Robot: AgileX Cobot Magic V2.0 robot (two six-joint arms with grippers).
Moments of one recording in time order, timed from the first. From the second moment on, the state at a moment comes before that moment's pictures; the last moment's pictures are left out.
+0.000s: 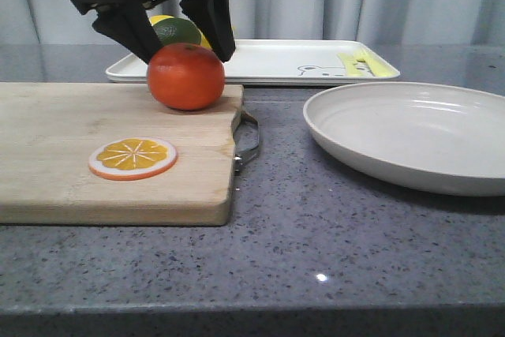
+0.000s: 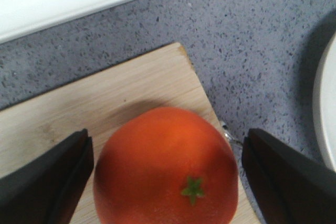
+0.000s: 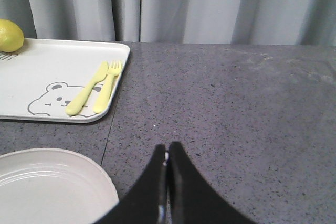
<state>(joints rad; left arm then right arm) -0.48 1.77 -1.51 -0.27 0.86 -0.01 0.01 0.62 -0.45 -0.06 0.07 0.10</state>
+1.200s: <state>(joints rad) -0.67 1.82 -1.71 -0.38 0.92 0.01 0.01 0.62 -0.45 -0.06 0.07 0.10</state>
